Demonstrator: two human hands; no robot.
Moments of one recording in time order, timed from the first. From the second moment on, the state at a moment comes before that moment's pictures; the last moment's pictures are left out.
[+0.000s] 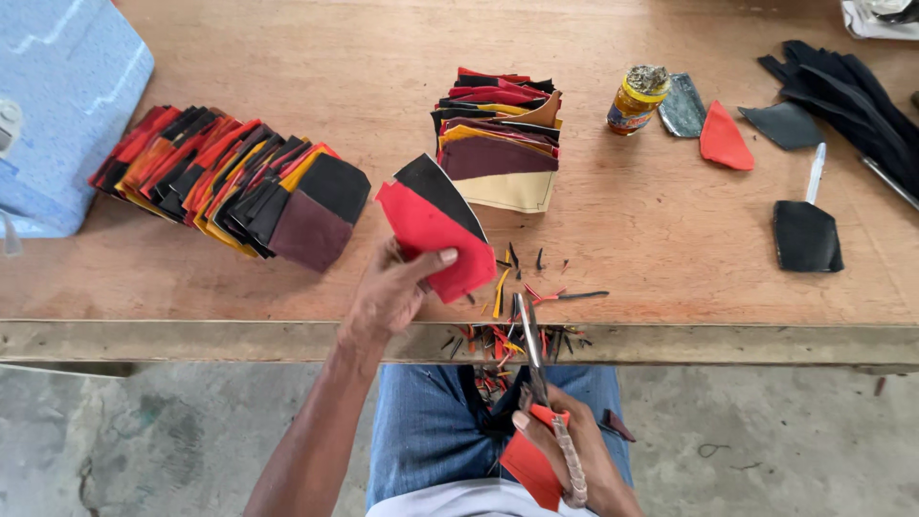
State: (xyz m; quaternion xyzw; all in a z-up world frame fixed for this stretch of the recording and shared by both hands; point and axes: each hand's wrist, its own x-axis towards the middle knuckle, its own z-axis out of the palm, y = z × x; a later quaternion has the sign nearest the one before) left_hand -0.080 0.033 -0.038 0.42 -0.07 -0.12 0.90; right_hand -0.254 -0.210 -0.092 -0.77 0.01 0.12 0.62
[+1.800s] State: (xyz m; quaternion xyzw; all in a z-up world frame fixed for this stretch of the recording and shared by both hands) left_hand -0.155 0.031 -0.053 0.54 -0.03 -0.09 0.84; right_hand -0.238 -0.173 -0.069 -0.84 0.03 0.10 0.52
